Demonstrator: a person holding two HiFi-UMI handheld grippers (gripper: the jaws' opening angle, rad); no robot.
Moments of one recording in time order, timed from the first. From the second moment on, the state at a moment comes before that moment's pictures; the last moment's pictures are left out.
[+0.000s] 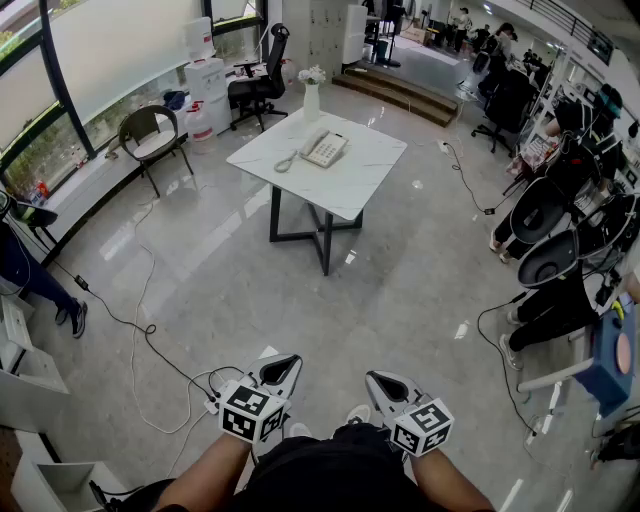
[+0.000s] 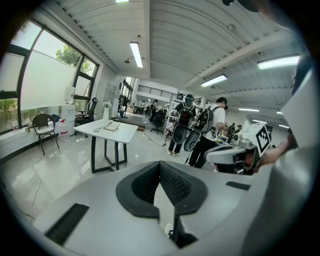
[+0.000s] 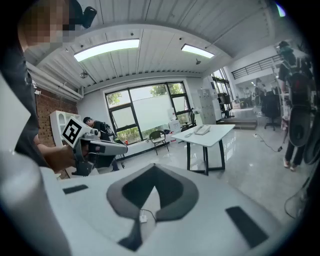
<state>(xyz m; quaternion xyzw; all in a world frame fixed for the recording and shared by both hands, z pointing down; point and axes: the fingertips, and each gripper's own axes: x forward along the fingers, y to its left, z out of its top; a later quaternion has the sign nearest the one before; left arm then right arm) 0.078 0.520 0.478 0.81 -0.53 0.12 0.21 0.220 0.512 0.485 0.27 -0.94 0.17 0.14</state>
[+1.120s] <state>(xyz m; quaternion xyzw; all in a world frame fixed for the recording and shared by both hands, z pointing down) 0.070 0.525 0.490 0.82 -0.52 0.11 0.23 0.199 0.523 0.490 0.26 -0.94 0.18 0.15</state>
